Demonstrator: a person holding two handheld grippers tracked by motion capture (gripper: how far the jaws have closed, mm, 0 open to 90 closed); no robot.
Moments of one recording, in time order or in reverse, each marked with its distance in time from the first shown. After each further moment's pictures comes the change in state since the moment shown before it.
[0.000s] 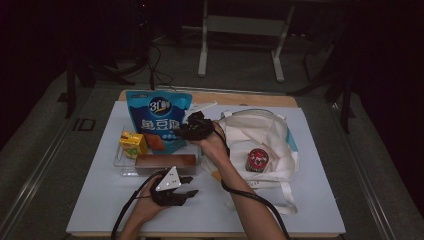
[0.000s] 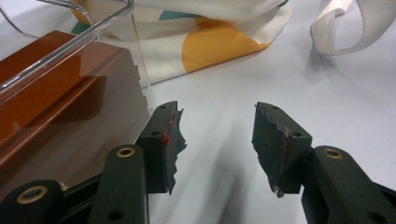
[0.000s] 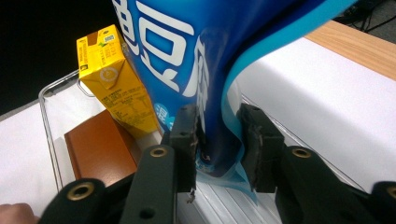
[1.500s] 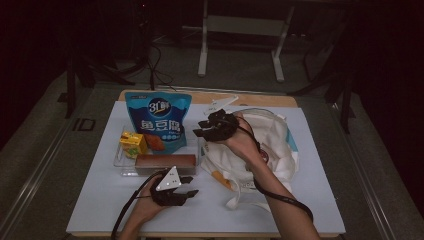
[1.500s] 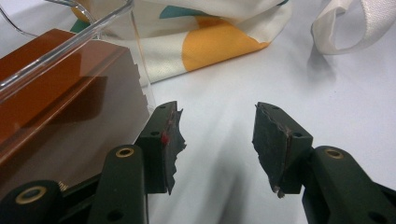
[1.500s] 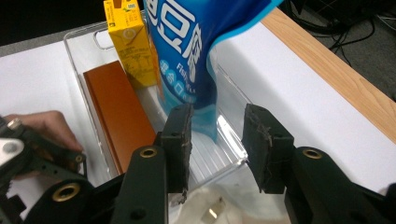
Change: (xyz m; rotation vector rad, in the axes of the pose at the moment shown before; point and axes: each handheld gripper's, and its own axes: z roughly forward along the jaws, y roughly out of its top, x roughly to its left) left arm 0.000 0.000 0.001 0.003 0.000 -0.003; right arm 0.002 0.008 -0.085 0.094 -0.046 -0.213
